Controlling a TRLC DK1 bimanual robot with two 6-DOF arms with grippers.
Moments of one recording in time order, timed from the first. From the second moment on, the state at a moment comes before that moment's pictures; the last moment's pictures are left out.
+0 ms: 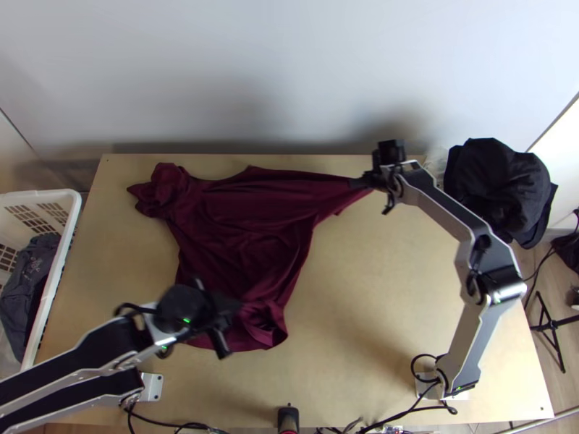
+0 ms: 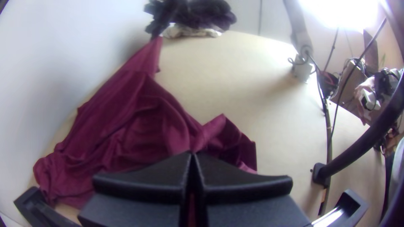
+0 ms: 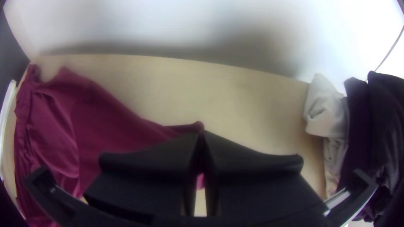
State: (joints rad) left arm -0.94 0.85 0.70 -0.46 -0.02 0.16; right arm 0.26 1.96 1.54 -0.36 0.12 0.07
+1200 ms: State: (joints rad) left arm 0.11 0.52 0.77 -0.05 0.12 -0.16; right arm 0.10 1.44 1.45 -0.62 -0.02 -0.15
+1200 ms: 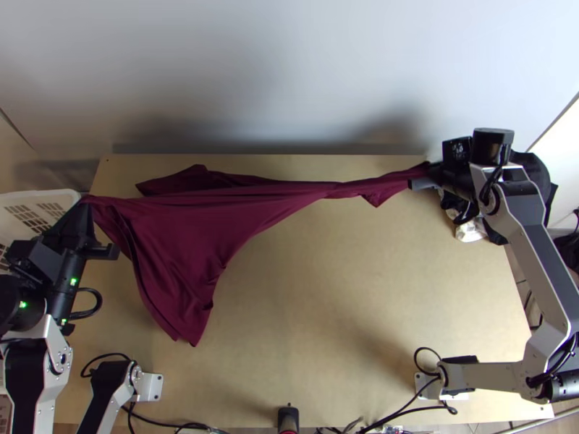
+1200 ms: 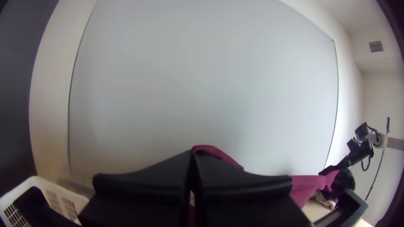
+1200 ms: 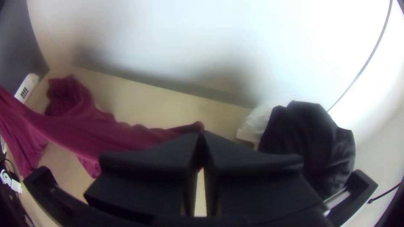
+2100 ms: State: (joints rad) left arm -0.47 0.50 0.60 -0.08 0.14 0.44; right arm 0.16 1.39 1.54 -0.86 -0.09 -0.13
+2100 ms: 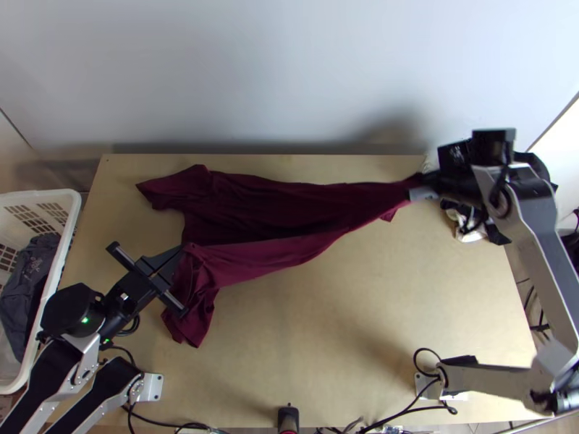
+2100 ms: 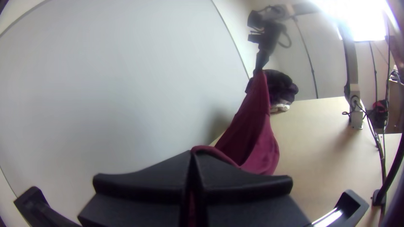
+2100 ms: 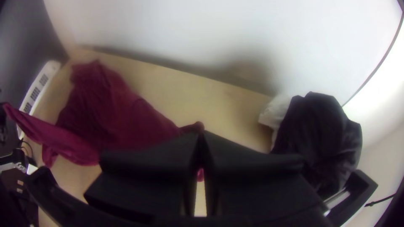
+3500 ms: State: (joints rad) left arm -0.46 0.63 0.52 -0.31 0.07 0.50; right arm 0.39 1.08 1.40 -1.01 -0.17 -0.12
